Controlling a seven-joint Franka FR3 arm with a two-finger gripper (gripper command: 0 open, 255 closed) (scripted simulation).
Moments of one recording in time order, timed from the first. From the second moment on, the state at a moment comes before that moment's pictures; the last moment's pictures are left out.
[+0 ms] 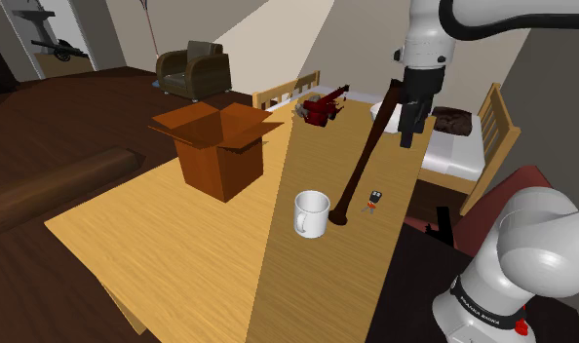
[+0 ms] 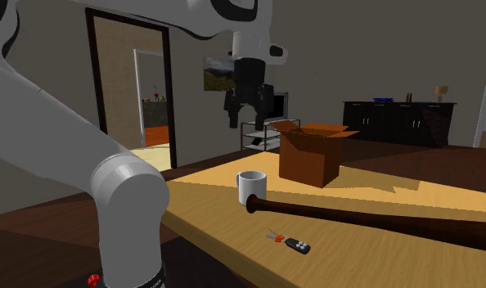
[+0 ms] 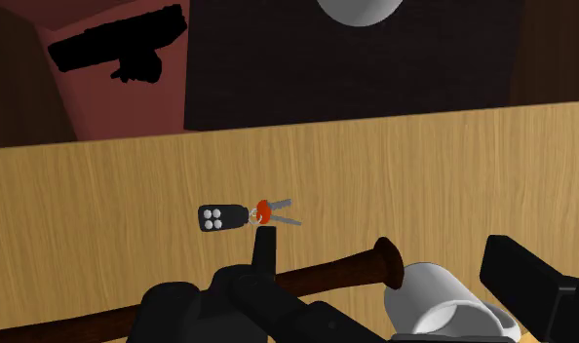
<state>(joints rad) 0.01 -0.79 -0.07 -2.37 -0.09 1.46 -0.08</state>
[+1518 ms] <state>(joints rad) 0.09 -0.19 0.04 -2.39 0.05 2.08 0.10</state>
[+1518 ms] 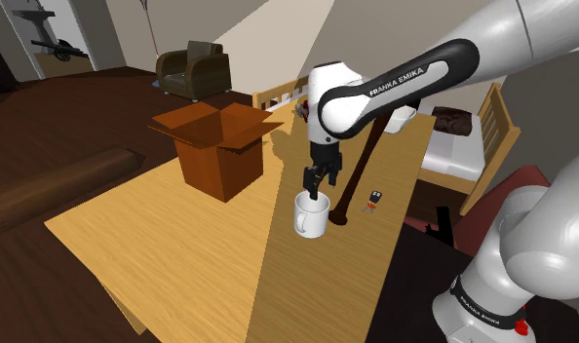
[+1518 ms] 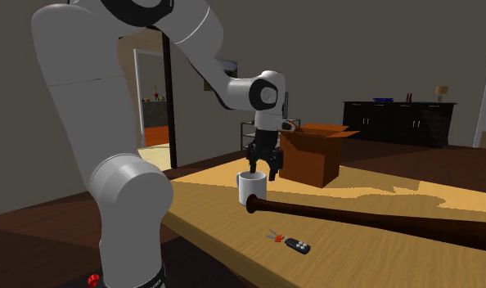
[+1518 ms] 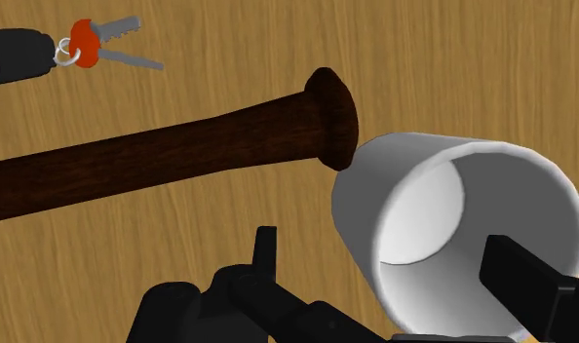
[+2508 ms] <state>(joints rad) 0.09 -0.14 0.04 -2.44 0.05 2.19 0.10</state>
